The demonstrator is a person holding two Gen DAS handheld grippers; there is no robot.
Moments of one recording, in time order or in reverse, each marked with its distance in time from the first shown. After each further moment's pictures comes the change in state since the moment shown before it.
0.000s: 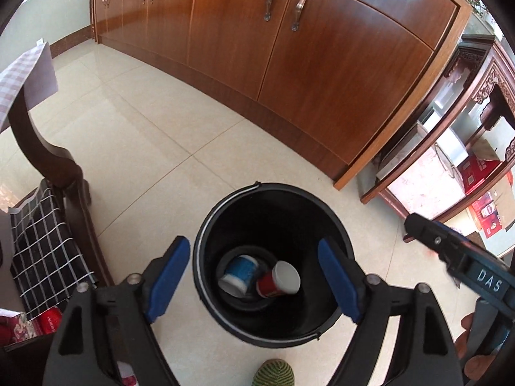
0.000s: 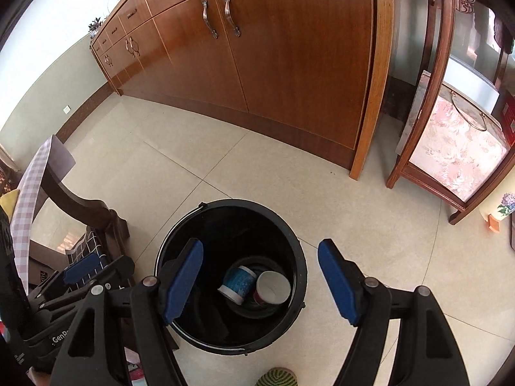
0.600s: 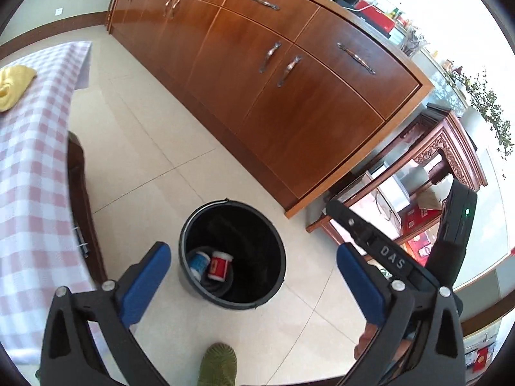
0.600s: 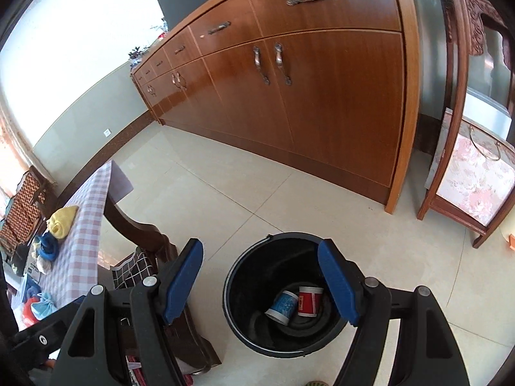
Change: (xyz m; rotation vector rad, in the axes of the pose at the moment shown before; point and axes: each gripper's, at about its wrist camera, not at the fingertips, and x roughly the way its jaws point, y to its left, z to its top) left arm -0.135 0.034 -0.011 -0.177 -0.111 -0.205; right arm -0.080 0.060 0.001 -0.047 -0.167 0.179
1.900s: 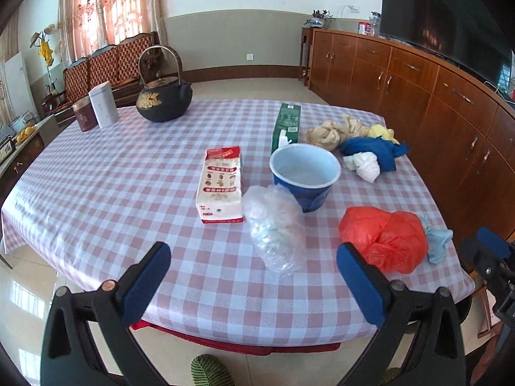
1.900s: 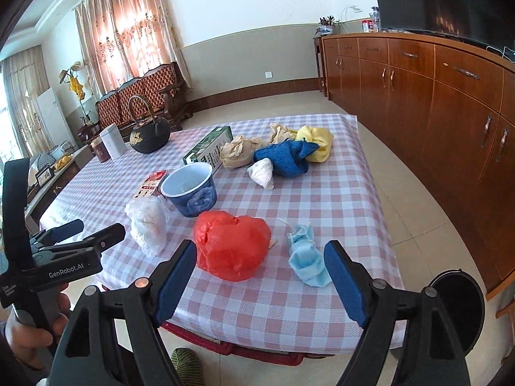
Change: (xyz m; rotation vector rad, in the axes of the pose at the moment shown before) left arm -0.252 0.253 -0.085 -0.225 -0.314 0.806; right arm -0.057 0.359 -0.134 -0.564 0.085 0.461
